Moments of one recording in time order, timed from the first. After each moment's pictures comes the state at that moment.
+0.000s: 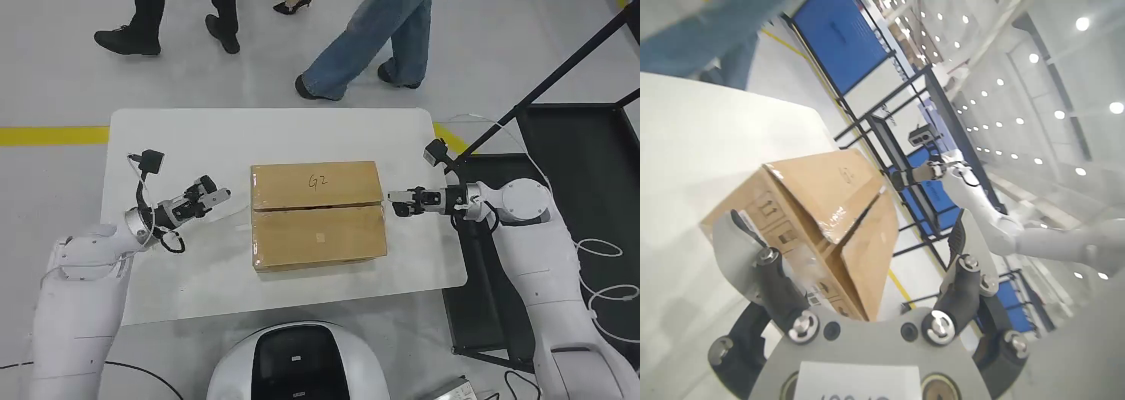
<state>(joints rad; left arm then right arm) 1.13 -1.15 -1.46 -1.38 -0.12 -0.61 -1.08 -1.10 -1.01 1.48 -1.29 0.23 -0.30 1.39</state>
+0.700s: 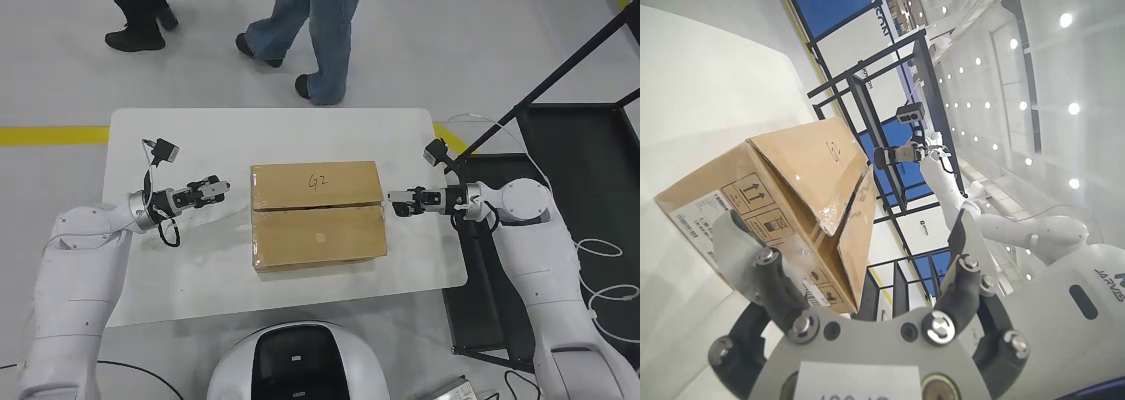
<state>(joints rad) 0.97 -1.15 -1.38 -1.16 -0.24 -0.57 -1.24 -1.10 -1.01 1.48 -1.29 0.23 -0.30 1.39</state>
